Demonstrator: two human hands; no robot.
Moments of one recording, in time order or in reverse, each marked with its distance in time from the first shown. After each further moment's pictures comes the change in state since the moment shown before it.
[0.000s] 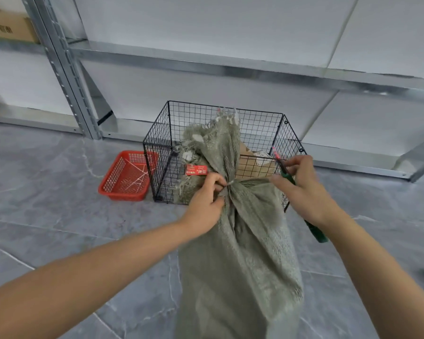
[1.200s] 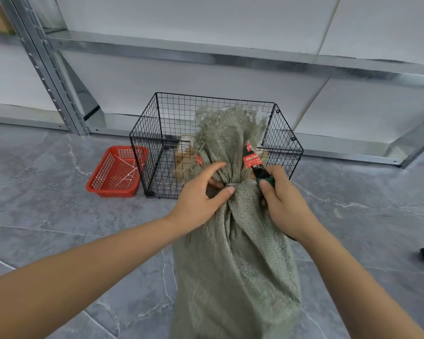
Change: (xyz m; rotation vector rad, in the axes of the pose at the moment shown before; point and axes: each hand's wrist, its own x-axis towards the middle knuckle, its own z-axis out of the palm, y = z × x) left_hand -0.004 0.005 0.002 0.141 0.024 0.151; right_hand -0.015 0.027 0.031 -0.055 -0.026 -0.117
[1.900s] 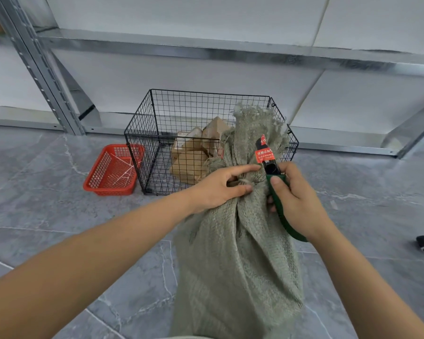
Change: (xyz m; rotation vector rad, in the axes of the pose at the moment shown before) left_hand 0.025 0.026 0.017 -0.234 -0.493 -0.087; right_hand -0.018 0.011 -0.013 0.300 0.067 0.054
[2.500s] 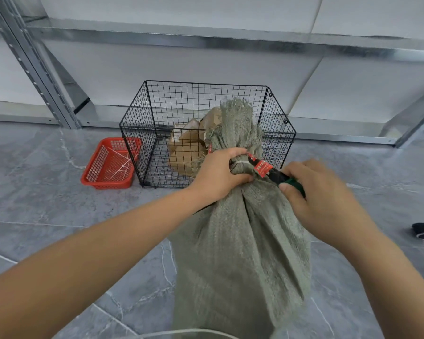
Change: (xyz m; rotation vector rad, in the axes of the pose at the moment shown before) left_hand 0.005 0.011 0.013 0.353 0.398 0.016; right_hand -0.029 -0.036 -0.028 -0.762 -0.023 -0.062
